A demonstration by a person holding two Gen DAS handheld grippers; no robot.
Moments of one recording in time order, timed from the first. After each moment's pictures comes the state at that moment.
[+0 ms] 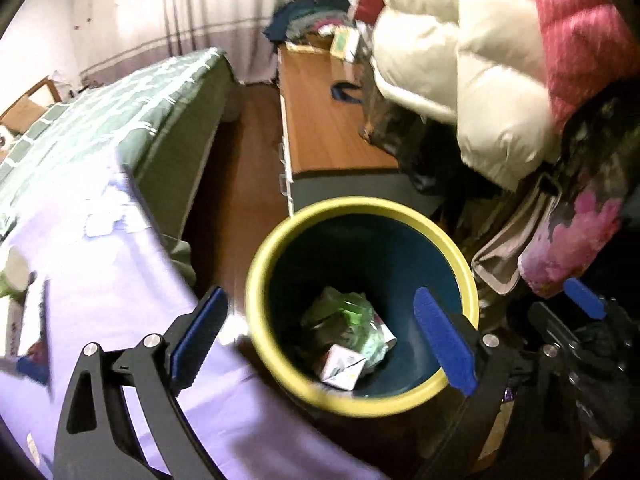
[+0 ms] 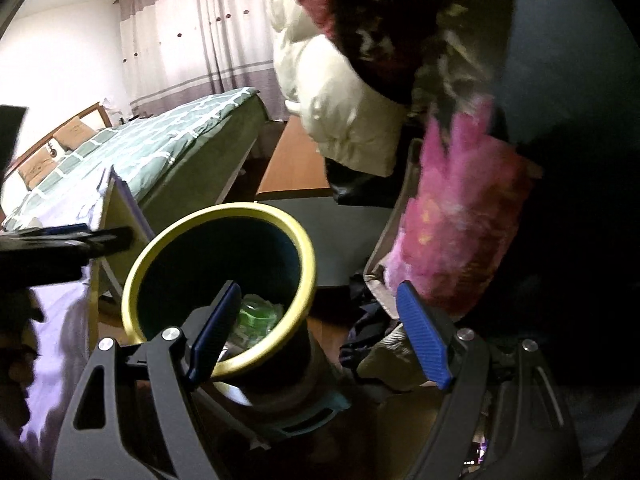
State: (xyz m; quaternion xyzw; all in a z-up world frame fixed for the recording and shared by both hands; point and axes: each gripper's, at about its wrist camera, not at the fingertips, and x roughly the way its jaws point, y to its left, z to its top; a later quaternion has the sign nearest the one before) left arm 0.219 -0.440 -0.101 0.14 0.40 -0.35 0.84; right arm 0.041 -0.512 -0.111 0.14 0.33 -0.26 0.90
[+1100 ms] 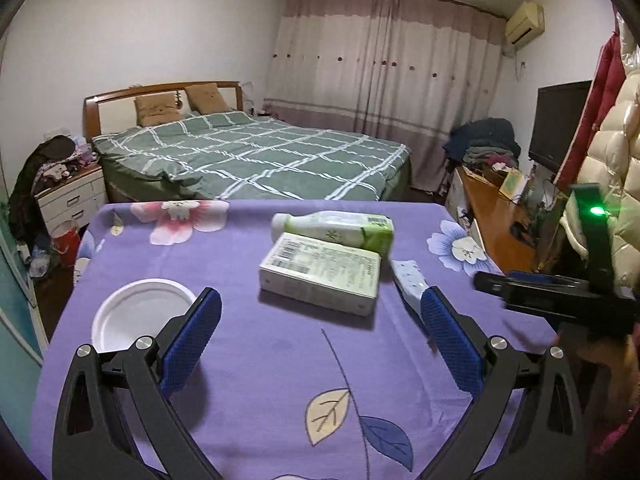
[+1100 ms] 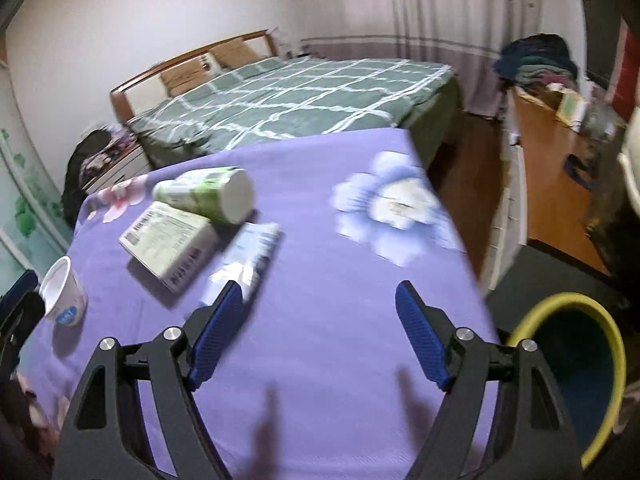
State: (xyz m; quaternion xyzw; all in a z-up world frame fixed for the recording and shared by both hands) left arm 0.251 -0.053 -0.079 -0.03 0.27 -0.11 0.96; right arm 0.309 -0.255 -0.088 0.07 0.39 0.04 0.92
